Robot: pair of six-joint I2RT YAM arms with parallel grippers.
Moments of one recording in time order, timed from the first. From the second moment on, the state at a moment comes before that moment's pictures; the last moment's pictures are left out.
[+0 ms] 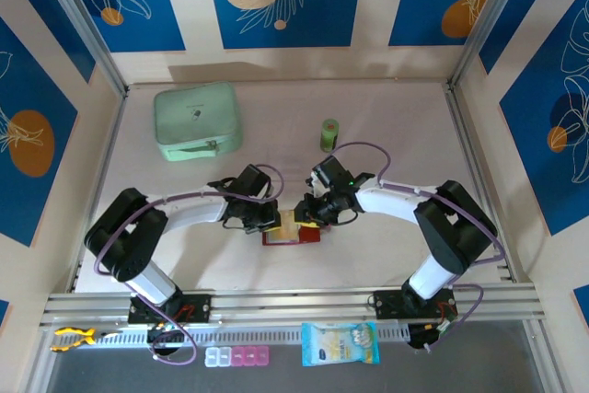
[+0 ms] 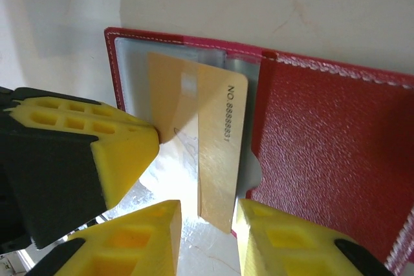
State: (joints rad) left arm -0.71 1.60 0.80 -0.33 0.39 -0.85; right arm 0.68 1.61 0.83 -0.34 -0.53 0.76
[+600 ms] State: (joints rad) left arm -0.71 1.57 0.80 -0.37 0.33 -0.83; right arm 0.66 1.71 0.82 -0.24 -0.60 0.77
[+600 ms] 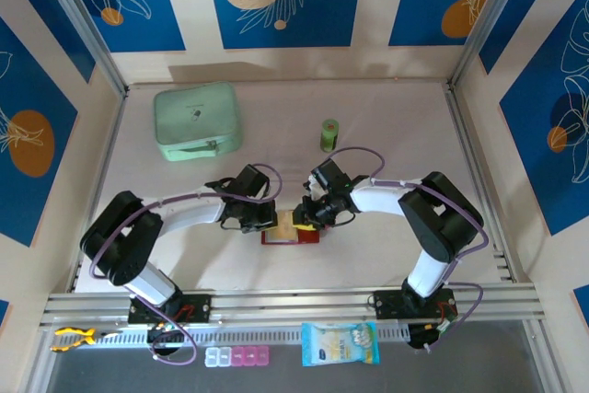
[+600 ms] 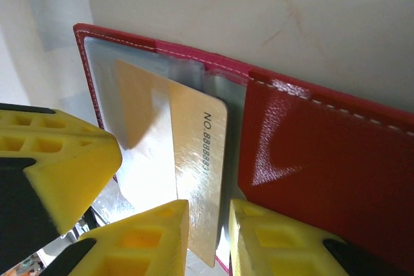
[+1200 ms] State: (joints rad) left arm -0.71 1.59 0.80 -0.36 0.33 -0.83; right arm 0.66 1.73 0.80 -0.17 -0.65 0.80
